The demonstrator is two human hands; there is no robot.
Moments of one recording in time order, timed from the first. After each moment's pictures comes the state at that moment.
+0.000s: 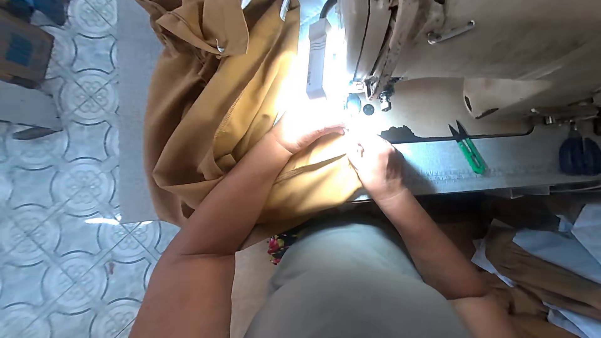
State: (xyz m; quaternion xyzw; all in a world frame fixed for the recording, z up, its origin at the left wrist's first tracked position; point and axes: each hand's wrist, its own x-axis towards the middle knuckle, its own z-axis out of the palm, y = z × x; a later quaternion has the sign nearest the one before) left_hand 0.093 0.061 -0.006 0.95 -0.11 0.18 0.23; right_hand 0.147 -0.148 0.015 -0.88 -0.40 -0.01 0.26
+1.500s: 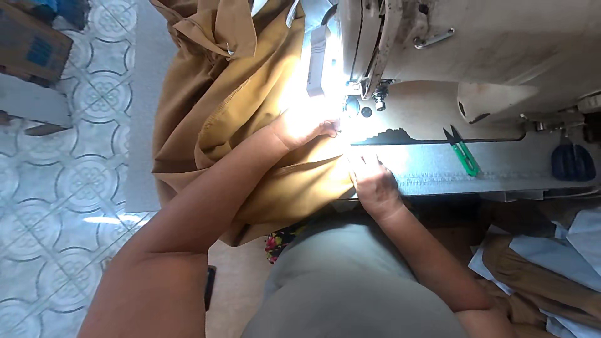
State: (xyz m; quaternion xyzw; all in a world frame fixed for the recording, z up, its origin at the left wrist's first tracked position) left_hand 0.094 0.064 0.013 0.96 -0.11 0.10 0.23; right_hand 0.128 -0.178 0.001 -0.83 -0.52 -0.07 0.21
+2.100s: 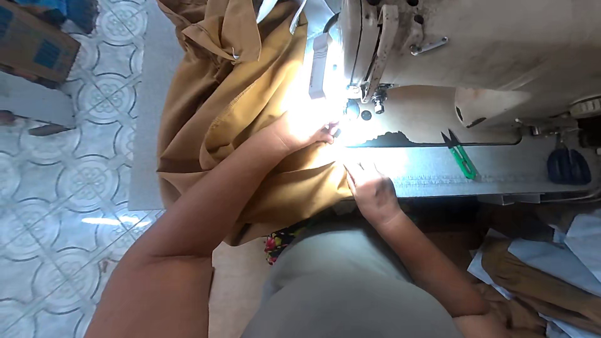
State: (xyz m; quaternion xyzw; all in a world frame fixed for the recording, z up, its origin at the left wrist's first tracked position) left_hand 0.093 0.055 0.039 0.98 -0.03 -0.01 0.17; right_hand 0.120 -0.182 0.006 -0.84 -0.50 -0.02 0.21
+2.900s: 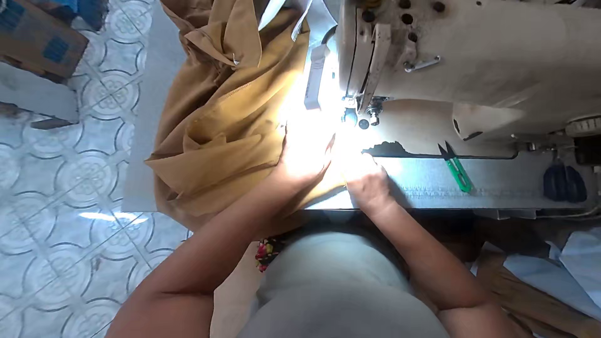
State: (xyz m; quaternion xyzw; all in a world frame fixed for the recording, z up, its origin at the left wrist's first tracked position) left_hand 0.064 -0.002 0.002 0.98 0.15 0.12 0.09; right_hand 0.150 -0.164 -0.005 -0.80 -0.57 -0.12 0.14
